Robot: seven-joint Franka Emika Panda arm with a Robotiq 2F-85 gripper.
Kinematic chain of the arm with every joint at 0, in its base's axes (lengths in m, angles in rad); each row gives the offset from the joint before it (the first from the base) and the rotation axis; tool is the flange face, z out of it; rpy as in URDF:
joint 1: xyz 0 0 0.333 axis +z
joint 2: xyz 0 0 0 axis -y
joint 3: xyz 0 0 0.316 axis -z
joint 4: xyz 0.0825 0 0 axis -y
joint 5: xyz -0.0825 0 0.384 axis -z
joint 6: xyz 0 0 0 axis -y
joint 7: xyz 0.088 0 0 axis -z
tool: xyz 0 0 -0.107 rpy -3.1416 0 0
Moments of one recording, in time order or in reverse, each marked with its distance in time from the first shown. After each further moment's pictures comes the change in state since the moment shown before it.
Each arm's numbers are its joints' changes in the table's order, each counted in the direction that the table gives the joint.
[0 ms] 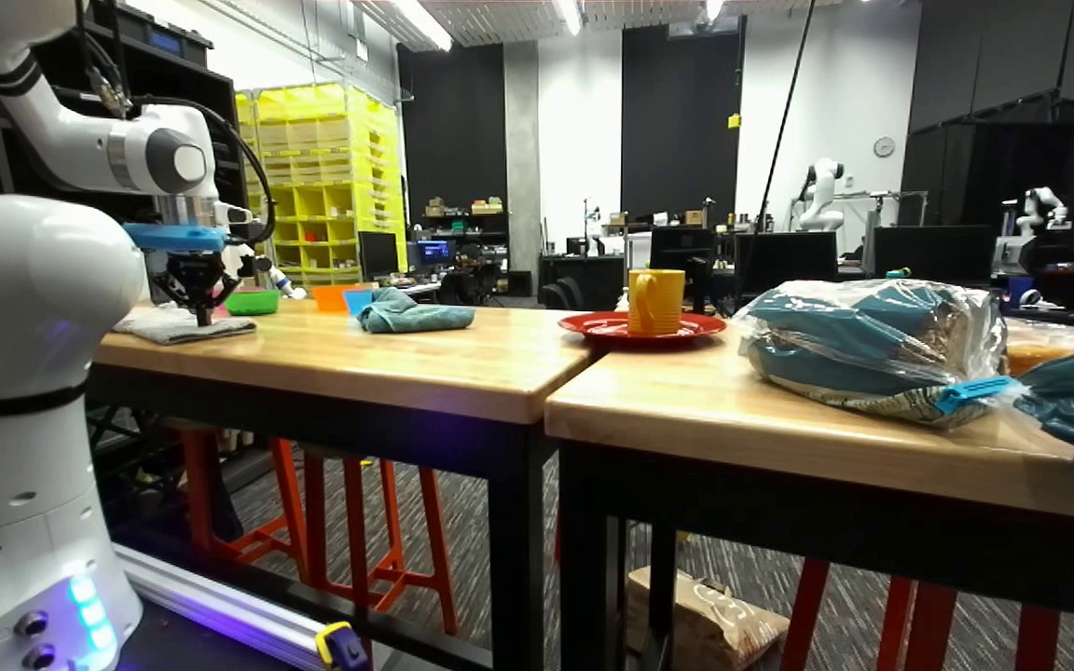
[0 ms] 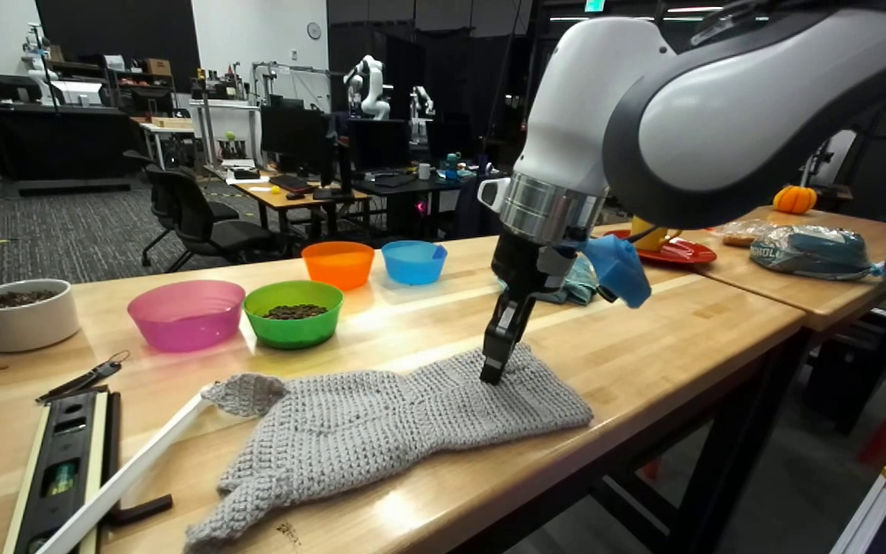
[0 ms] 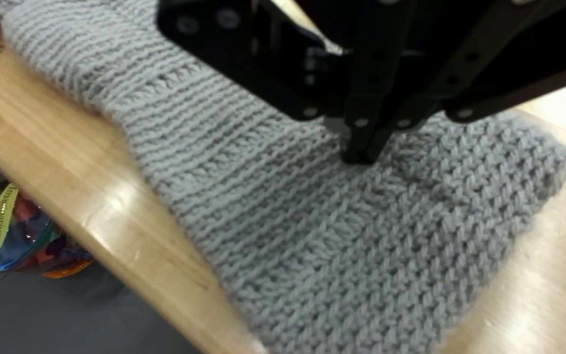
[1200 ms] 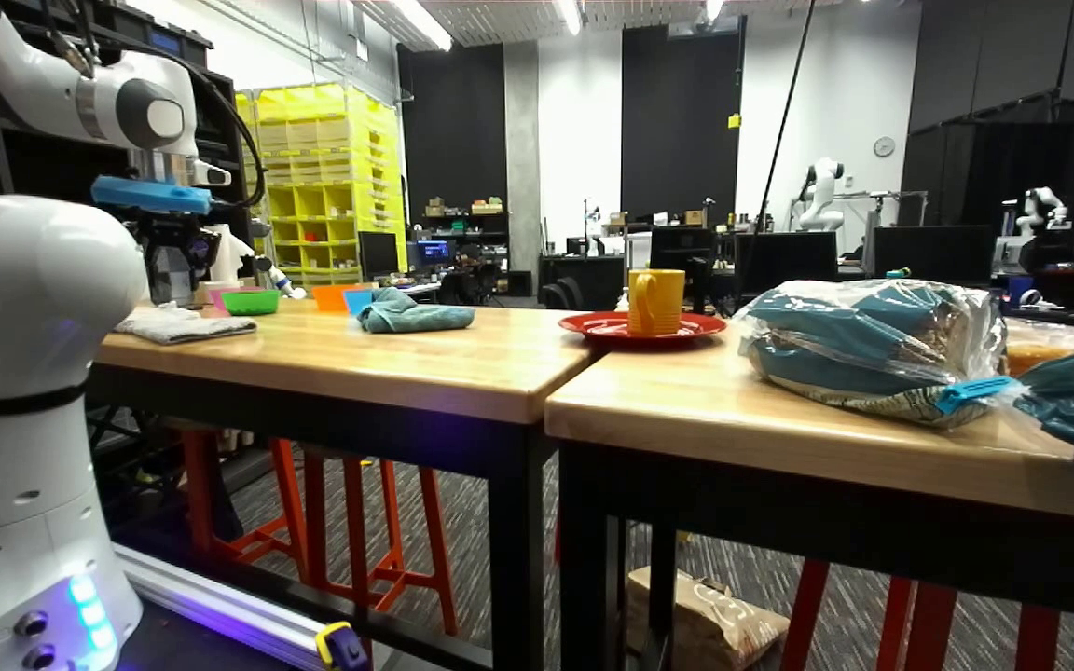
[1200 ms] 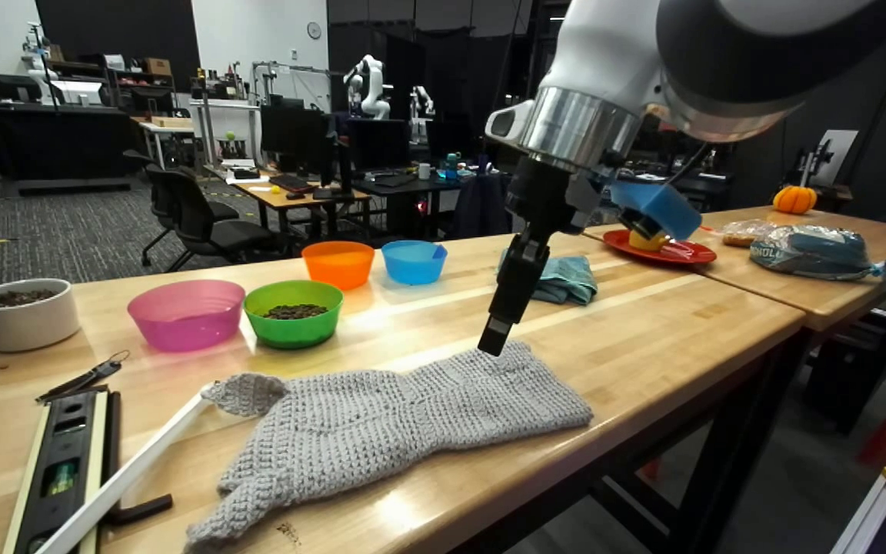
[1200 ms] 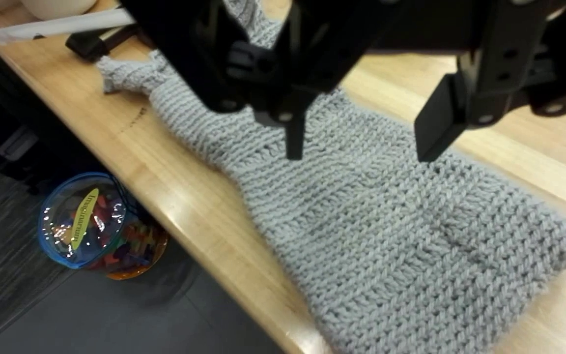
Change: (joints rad) arm 0.047 0.135 0.022 0.044 -0.121 -0.135 -0.146
